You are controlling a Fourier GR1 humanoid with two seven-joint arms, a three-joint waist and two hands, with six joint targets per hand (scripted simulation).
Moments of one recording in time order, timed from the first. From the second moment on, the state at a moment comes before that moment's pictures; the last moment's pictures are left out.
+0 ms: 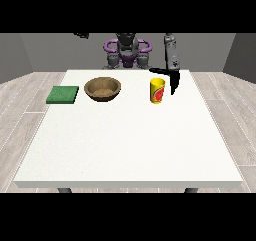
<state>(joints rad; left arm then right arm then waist) -0.46 0.22 0.30 -0.85 0.10 -0.12 -0.65 -0.36 -0.17 0.06 -2.01 -0.15 -0.09 0.30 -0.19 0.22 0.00</state>
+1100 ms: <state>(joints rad) -0.54 0.29 0.32 -0.56 -0.03 0.14 -0.95 -0.30 -0.31 -0.19 -2.15 -0.40 0.08 0.34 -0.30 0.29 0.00</state>
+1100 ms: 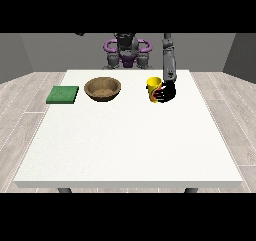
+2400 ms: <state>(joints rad) -0.90 0.22 -0.10 -0.43 -0.70 0.79 -0.24 -0.33 -0.30 -0.21 -1.91 -0.40 0.13 0.28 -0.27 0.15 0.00</state>
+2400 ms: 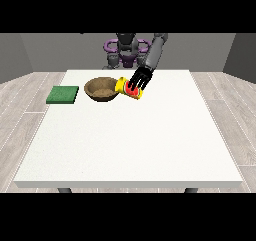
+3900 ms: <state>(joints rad) -1.02 0.04 -0.60 -0.34 -1.39 0.57 0.37 -0.25 -0.25 -0.20 -1.64 -0.31 0.14 0.17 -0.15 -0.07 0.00</state>
